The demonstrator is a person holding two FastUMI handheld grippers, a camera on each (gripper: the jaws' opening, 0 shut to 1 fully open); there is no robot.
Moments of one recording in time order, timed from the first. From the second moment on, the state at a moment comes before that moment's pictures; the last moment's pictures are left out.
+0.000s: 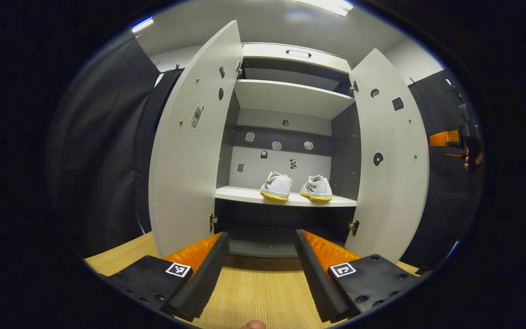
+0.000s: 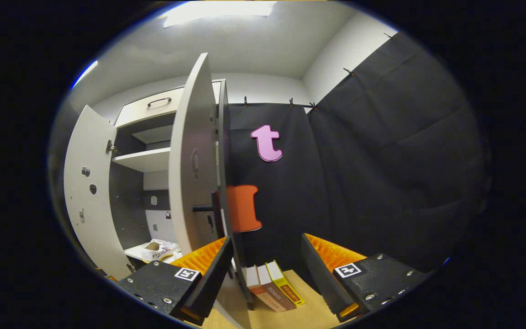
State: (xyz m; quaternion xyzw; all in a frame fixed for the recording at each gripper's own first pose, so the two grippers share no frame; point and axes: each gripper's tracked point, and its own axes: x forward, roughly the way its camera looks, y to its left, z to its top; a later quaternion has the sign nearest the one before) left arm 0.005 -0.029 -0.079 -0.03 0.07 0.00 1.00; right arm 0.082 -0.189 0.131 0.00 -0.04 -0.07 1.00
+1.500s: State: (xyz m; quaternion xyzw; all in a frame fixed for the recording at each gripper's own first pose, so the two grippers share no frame) left arm 0.001 0.000 -0.071 -0.01 0.06 0.03 1.00; right arm 0.143 -0.076 0.135 -0.05 -0.04 0.03 1.00
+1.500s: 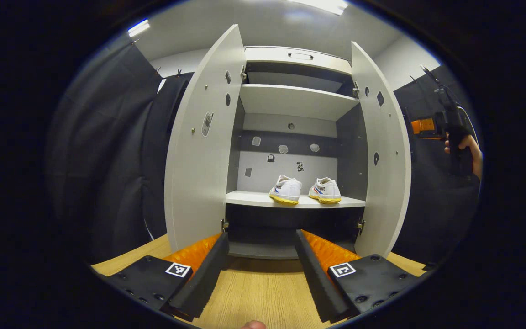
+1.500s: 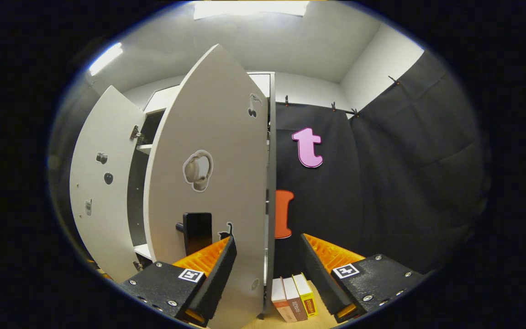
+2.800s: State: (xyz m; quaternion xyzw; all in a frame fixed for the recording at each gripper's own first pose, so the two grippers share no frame) left arm -0.002 0.020 -0.057 -0.01 0.05 0.04 1.00; right arm 0.074 0.006 0.065 -0.03 -0.04 0.05 1.00
